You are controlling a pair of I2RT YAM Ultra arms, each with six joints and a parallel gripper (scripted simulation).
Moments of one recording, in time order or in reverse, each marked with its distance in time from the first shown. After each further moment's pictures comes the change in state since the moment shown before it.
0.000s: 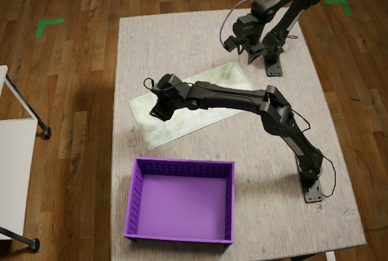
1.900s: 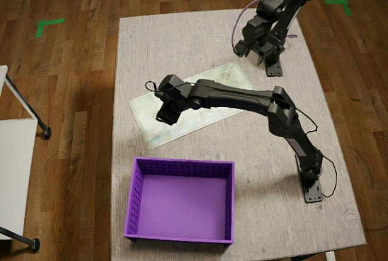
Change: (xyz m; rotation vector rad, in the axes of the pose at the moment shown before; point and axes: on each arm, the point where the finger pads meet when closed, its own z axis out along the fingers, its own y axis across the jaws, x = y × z) left arm 0.016 0.018 -0.037 -0.022 0.120 -0.024; right arm 0.007 0.035 -0.019 -0.045 0.019 -0.205
